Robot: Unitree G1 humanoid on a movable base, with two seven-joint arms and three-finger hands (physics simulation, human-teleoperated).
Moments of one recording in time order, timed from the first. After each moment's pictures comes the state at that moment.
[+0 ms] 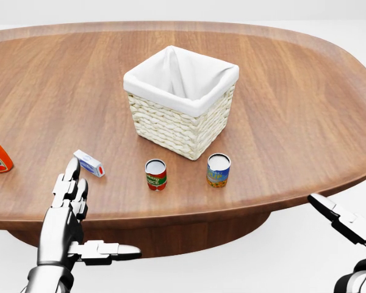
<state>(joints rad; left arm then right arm) 0.00 0.02 0.03 0.02 0.00 -0.01 -0.03 0.02 -0.05 -0.31 -0.15 0.06 -0.08 -0.52</state>
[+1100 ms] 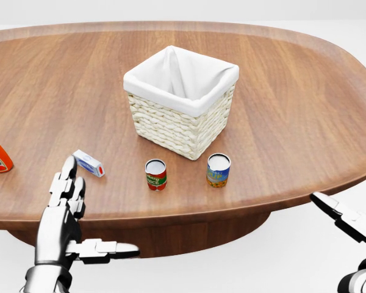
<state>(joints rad) 0.00 0.02 0.04 0.01 -0.01 -0.01 -0.03 0.01 -0.05 -0.33 -0.19 0.01 -0.06 -0.52</state>
